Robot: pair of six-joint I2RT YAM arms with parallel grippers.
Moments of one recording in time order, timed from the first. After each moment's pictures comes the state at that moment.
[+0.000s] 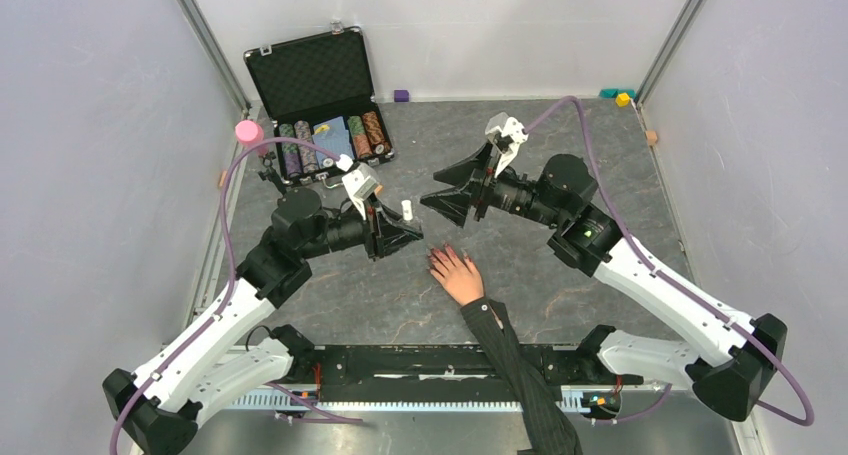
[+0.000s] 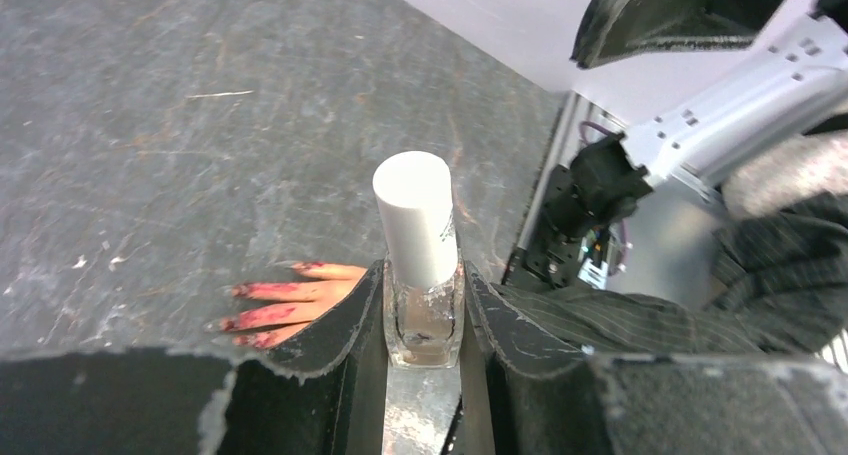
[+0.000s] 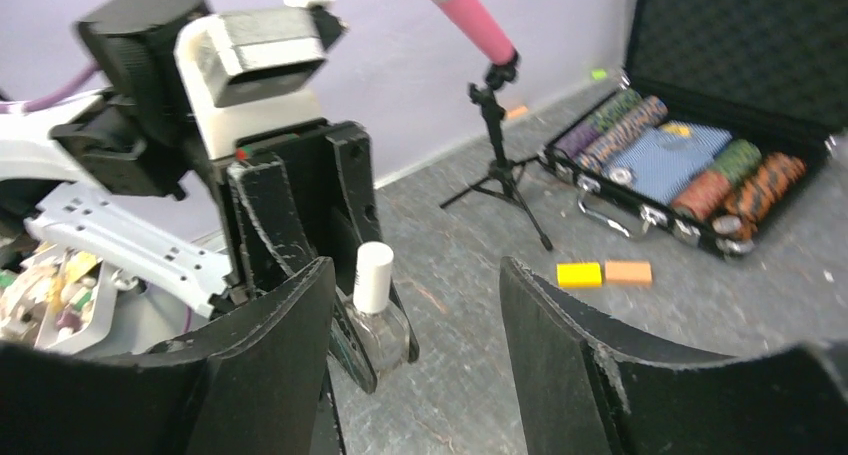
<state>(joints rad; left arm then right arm) -0.64 0.82 0.80 -0.10 0.59 -0.28 0.76 1.09 1.04 0.18 -0.46 0.30</state>
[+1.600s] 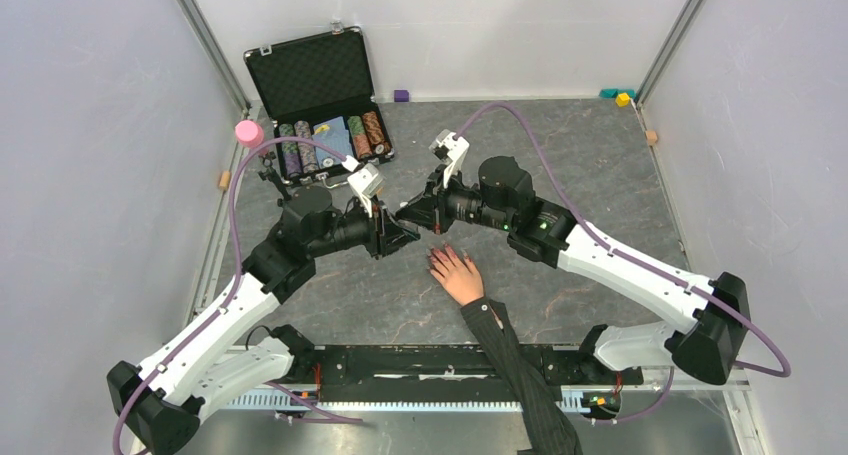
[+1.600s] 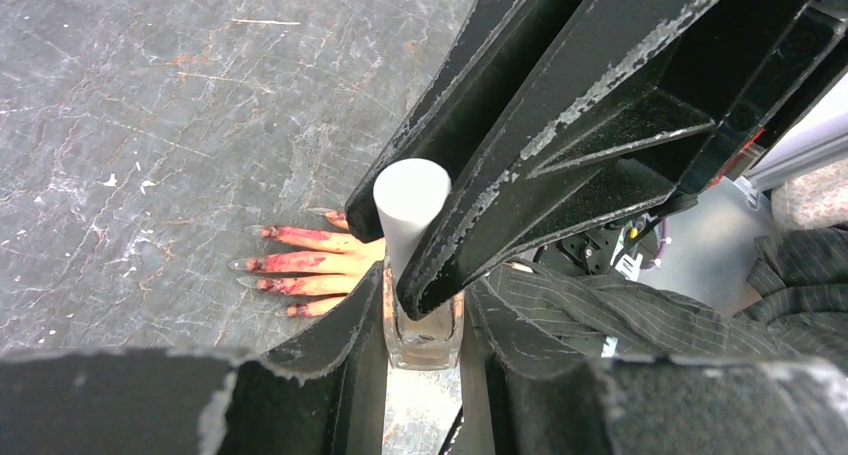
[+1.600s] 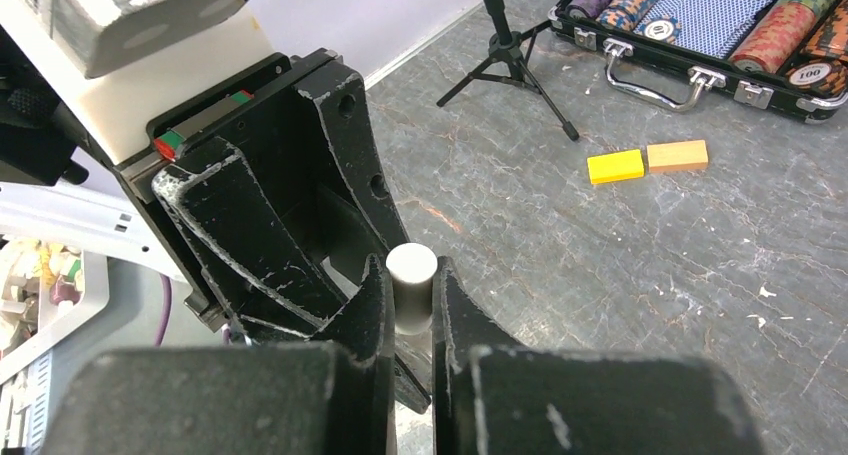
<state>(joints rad) -0.64 0.86 0.80 -0.21 0.46 -0.28 0.90 1.30 1.14 -0.02 -0.25 0.33</state>
